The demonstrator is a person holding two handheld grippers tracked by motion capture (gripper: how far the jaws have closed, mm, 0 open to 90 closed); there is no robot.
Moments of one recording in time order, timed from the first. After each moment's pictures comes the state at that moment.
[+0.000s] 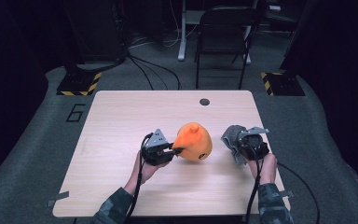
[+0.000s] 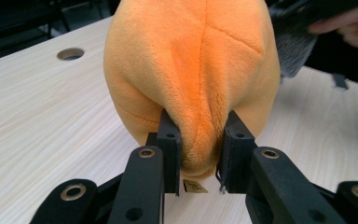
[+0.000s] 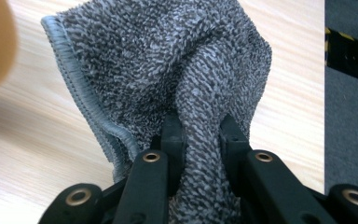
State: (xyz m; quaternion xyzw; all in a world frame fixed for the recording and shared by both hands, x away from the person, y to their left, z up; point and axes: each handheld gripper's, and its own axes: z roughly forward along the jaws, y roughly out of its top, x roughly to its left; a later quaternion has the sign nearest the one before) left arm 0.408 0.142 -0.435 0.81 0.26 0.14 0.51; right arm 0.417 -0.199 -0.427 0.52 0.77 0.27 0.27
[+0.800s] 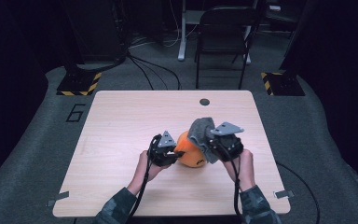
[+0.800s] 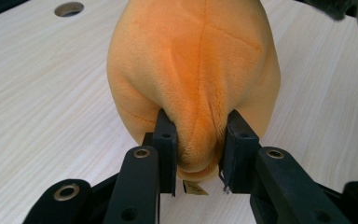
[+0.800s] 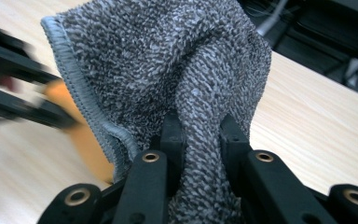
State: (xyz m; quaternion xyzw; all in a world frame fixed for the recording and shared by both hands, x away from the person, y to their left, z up) left arm 0.413 0.123 -0.448 0.85 0.28 0.14 0.43; right arm 0.380 -0.099 -0.363 0.38 0.81 0.35 0.28
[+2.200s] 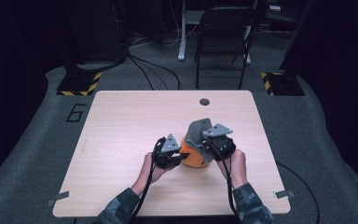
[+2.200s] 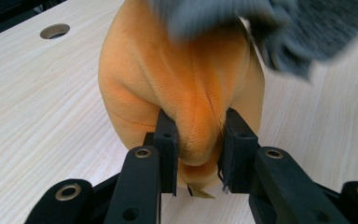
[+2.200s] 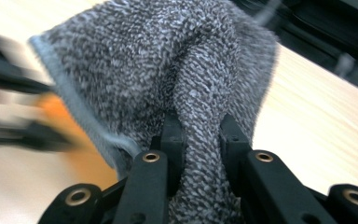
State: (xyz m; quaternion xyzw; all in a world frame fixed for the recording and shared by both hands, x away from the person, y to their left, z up) left arm 0.411 0.113 -0.460 0.84 0.24 0.15 0.46; right arm 0.393 -0.085 -0.390 0.38 0.82 0.33 0.29
